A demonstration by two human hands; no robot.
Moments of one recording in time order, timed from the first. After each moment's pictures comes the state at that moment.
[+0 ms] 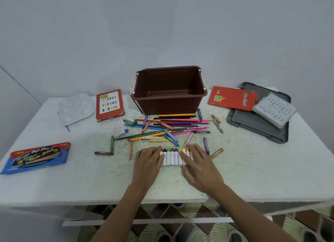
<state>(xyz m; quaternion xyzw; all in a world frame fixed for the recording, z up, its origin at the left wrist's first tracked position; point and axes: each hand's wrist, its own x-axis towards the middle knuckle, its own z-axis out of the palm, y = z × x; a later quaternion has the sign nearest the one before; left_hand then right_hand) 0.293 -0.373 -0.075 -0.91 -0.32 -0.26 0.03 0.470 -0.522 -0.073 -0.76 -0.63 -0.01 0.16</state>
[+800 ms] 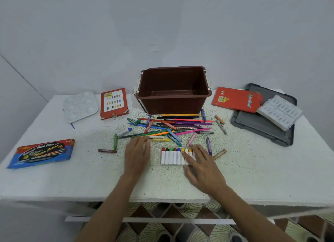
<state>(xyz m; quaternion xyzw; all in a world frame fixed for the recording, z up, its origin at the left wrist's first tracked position) 0.282 -0.337 -0.053 -0.85 -0.41 -0.32 -0.12 0.471 -0.523 -0.073 -0.75 -0.63 -0.01 0.19</state>
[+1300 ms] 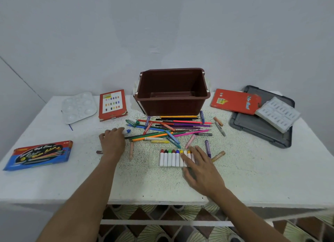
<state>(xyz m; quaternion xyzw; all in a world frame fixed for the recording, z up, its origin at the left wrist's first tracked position) 0.259 -0.254 -0.025 -0.81 -0.58 -0.07 0.00 0.471 -0.522 -0.072 -0.75 -0.63 -0.01 0.19</state>
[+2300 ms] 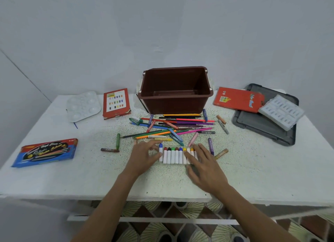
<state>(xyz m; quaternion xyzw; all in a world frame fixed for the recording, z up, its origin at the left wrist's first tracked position) 0.275 -0.336 -0.041 -0.87 -0.35 -0.19 -0.28 0.471 -0.523 -0.072 -0.75 -0.63 -0.01 0.18</state>
